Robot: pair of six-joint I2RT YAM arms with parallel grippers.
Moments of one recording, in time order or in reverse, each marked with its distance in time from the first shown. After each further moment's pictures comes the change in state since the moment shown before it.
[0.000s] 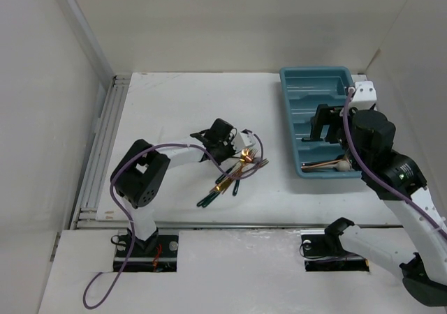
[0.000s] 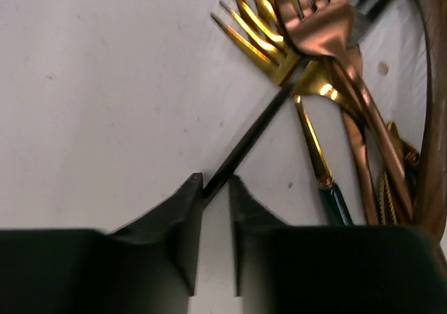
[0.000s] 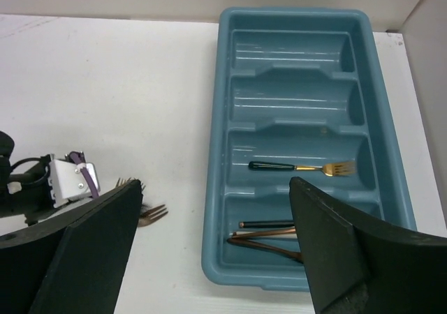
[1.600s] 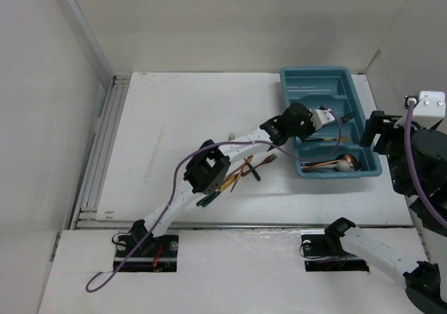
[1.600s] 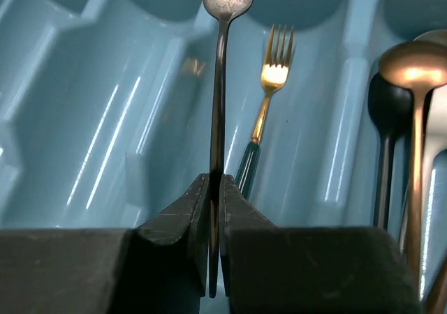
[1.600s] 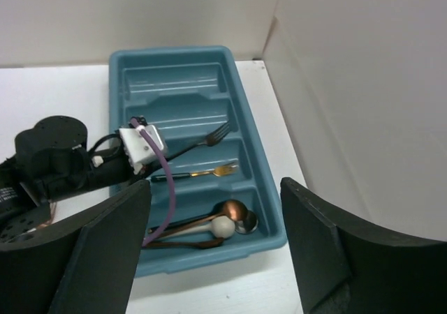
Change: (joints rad) left arm -0.281 0.756 1.182 0.217 0.111 -0.230; right arm 0.000 -0.091 0.267 -0.246 0.288 -0.144
